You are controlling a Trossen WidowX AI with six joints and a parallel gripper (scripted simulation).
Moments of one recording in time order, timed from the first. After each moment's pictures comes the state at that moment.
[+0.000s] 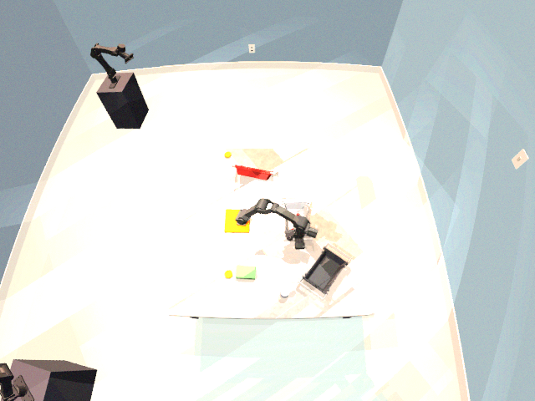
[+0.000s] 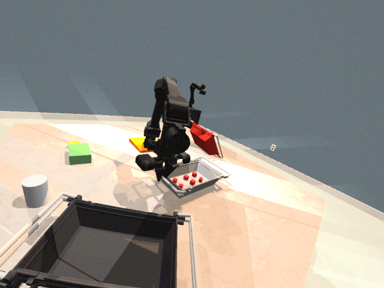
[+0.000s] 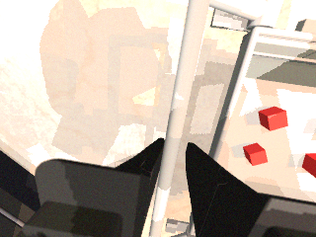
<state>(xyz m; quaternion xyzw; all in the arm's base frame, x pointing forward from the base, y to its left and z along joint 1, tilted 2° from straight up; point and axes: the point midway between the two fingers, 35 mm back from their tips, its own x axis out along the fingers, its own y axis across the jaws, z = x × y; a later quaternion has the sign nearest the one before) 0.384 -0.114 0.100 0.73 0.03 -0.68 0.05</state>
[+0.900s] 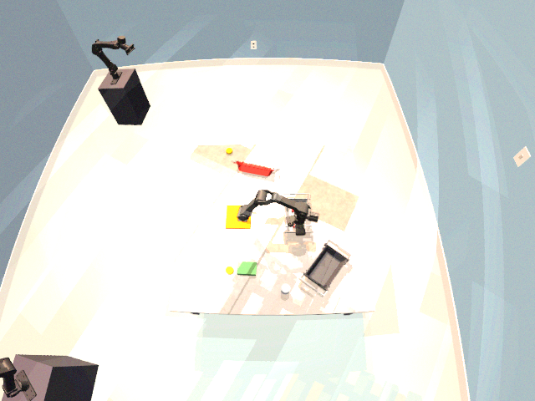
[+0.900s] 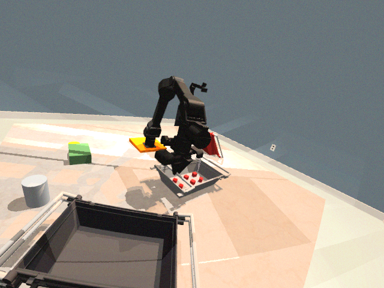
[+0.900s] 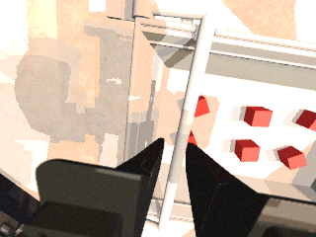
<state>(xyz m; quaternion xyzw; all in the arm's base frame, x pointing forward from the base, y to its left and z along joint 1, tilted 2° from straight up) 0.376 -0.047 0.109 0.72 0.04 -0.69 0.05</state>
